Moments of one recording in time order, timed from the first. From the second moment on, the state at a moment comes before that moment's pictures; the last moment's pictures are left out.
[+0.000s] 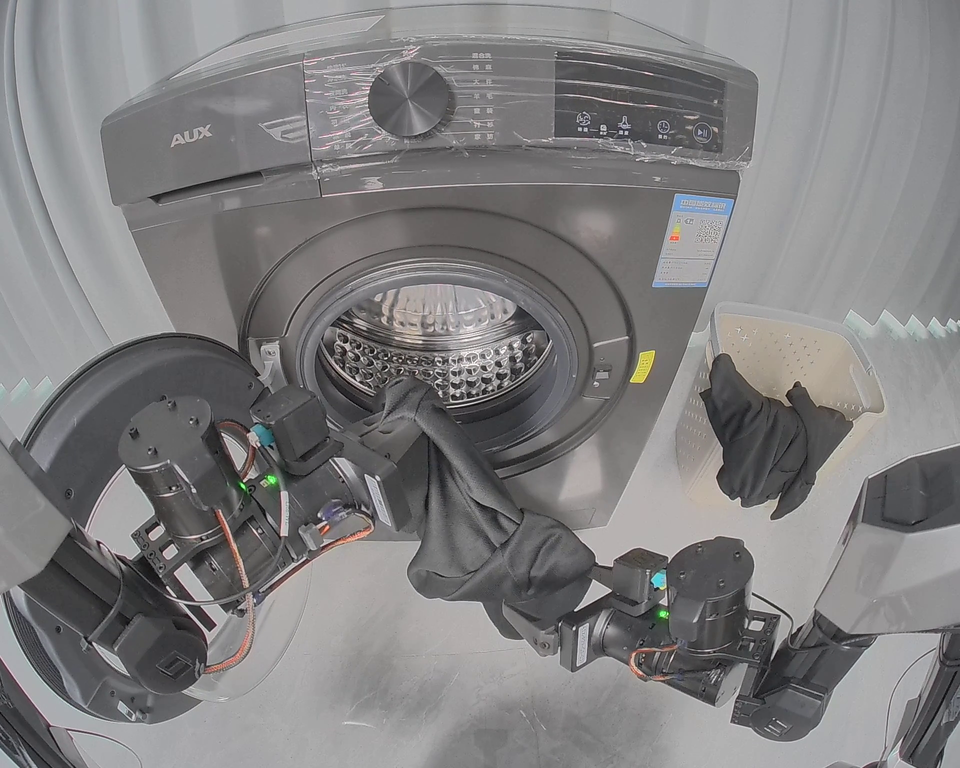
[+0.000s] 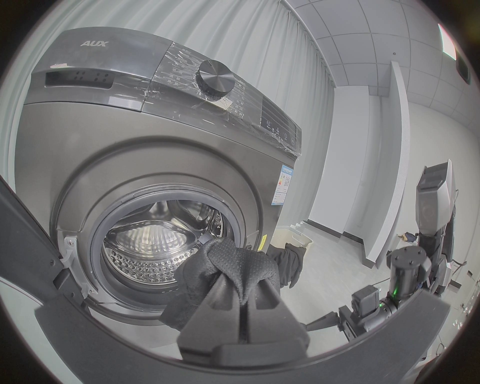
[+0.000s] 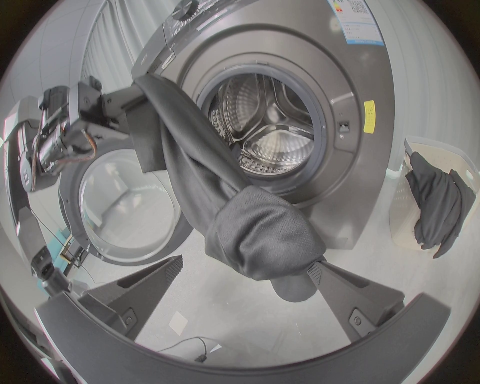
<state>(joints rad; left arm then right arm) -0.58 1.81 -0.52 -1.40 -0.09 -0.05 0.82 2.09 -0.43 -1.34 -0.16 0.24</state>
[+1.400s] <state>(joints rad) -0.59 1.84 -0.61 -1.40 -0.01 -0.07 0.78 2.29 -0.65 -1.53 -0.06 0.15</state>
